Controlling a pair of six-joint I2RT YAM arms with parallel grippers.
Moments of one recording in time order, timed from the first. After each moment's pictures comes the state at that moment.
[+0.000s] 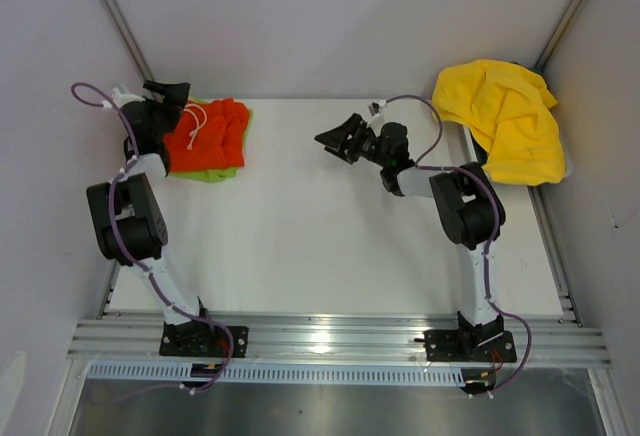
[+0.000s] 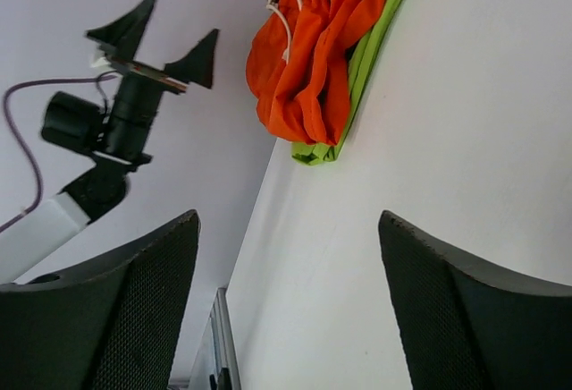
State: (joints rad) left arm 0.31 1.95 1.28 0.58 0.26 -0.98; right arm 0.42 2.19 1.32 0.85 -0.56 1.10
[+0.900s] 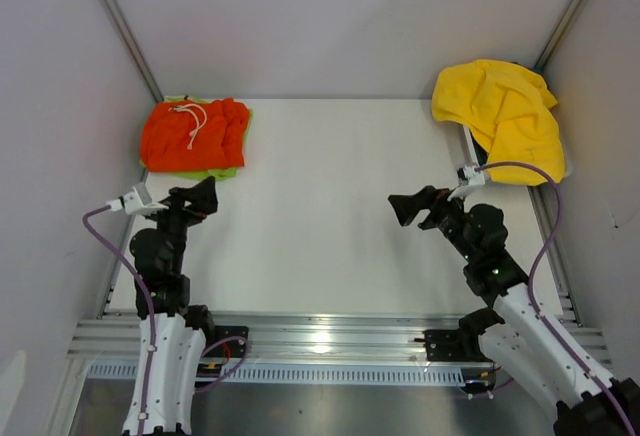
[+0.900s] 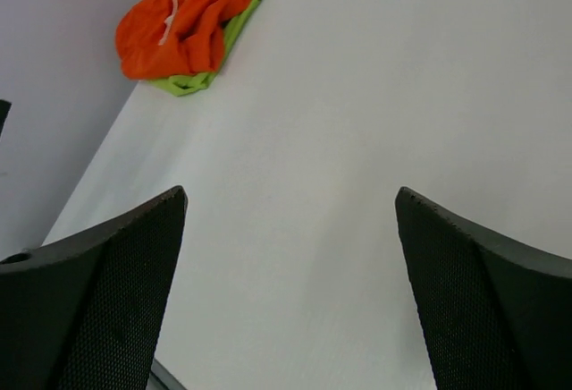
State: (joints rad) left arm 0.13 0.40 0.34 0.18 0.09 -0.62; right arm 0.41 0.74 0.49 0.18 -0.16 0.51
